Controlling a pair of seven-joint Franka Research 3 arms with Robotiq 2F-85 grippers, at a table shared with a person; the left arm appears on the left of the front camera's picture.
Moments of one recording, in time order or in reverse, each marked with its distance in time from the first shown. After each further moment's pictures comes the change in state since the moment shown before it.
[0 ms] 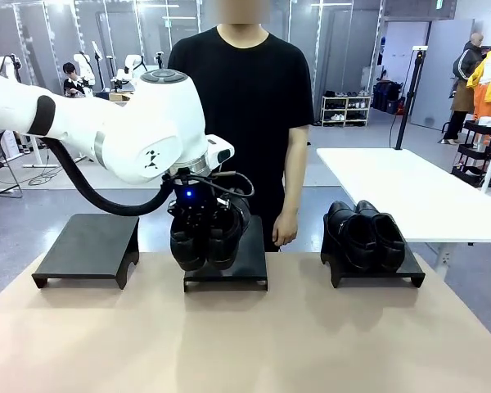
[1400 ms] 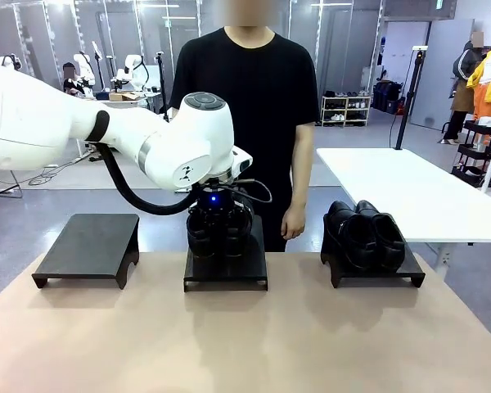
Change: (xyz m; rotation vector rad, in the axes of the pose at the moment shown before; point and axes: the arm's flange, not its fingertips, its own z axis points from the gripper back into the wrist) left arm 0.053 -0.029 -0.063 0.089 -0.053 0.063; right arm 0.000 0.000 0.000 0.000 0.000 0.000
